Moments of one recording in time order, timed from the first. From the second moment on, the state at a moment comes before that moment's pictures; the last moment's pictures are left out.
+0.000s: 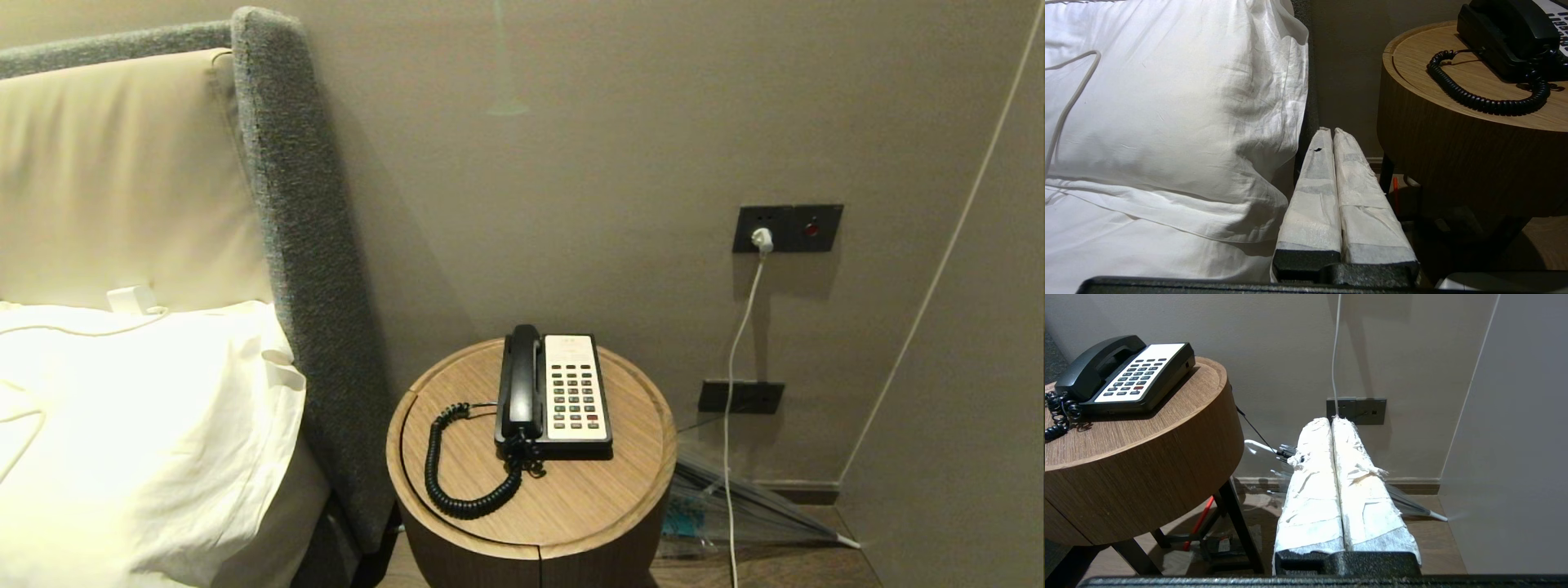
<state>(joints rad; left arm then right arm) 0.00 0.00 -0.05 0.13 -0.01 0.09 0.00 0.02 0.00 -0.02 -0.01 0.02</state>
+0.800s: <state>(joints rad) 0.00 0.00 -0.05 0.13 -0.01 0.09 0.00 0.02 0.00 -0.02 -0.01 0.02</state>
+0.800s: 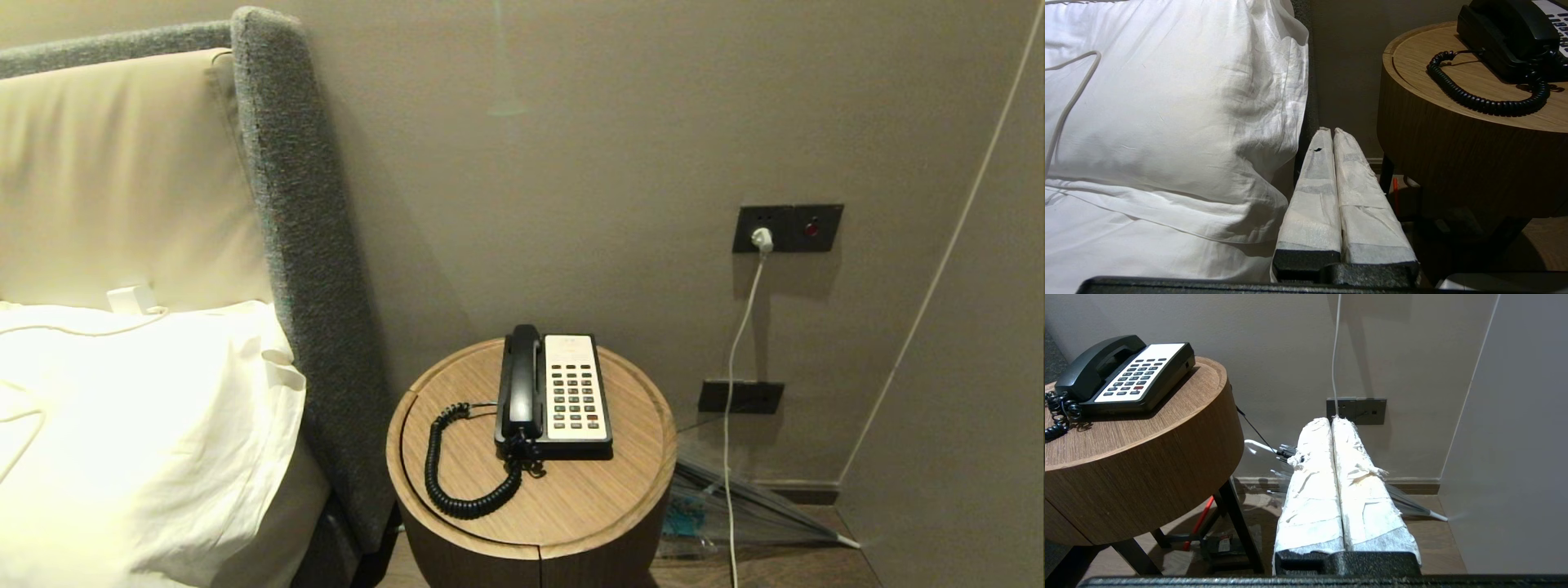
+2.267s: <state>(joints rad) 0.00 0.00 -0.03 0.09 0.00 0.03 0.00 0.02 0.00 -0.02 -0.01 0.02</state>
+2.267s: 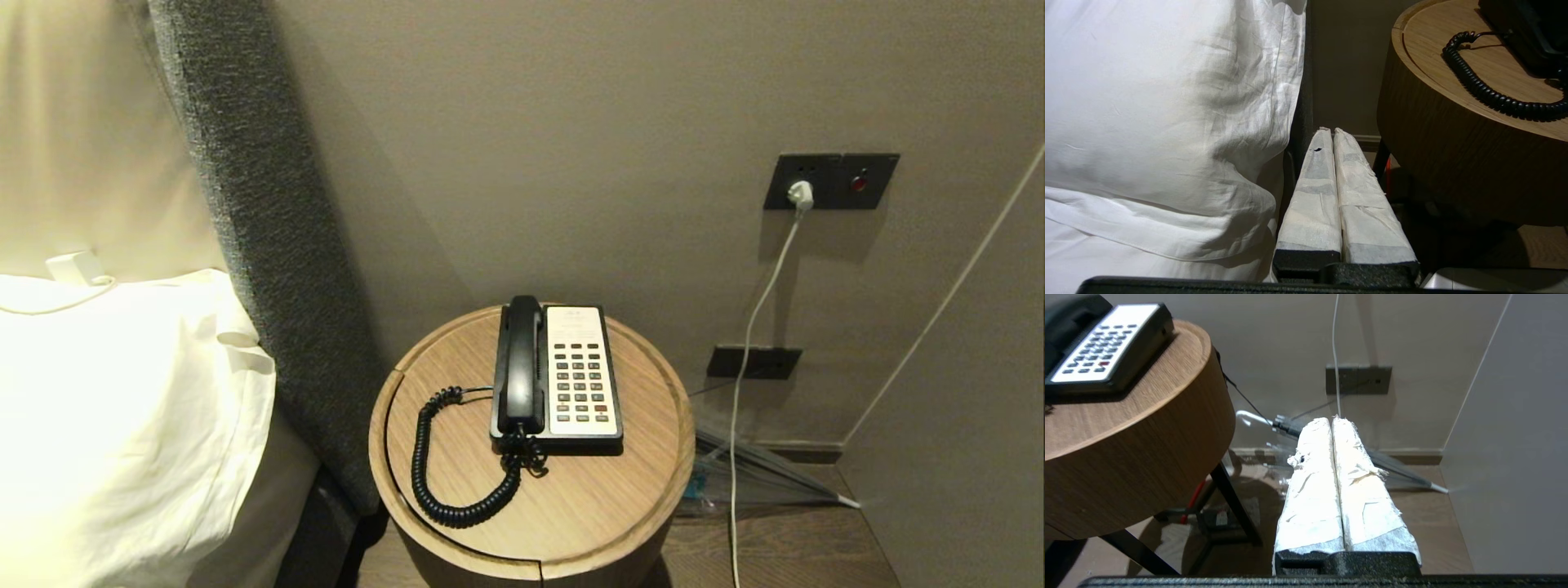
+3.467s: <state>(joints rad) 0.00 0.00 -0.04 0.09 -0.01 0.04 0.00 0.02 0.00 -0.02 -0.01 0.02</state>
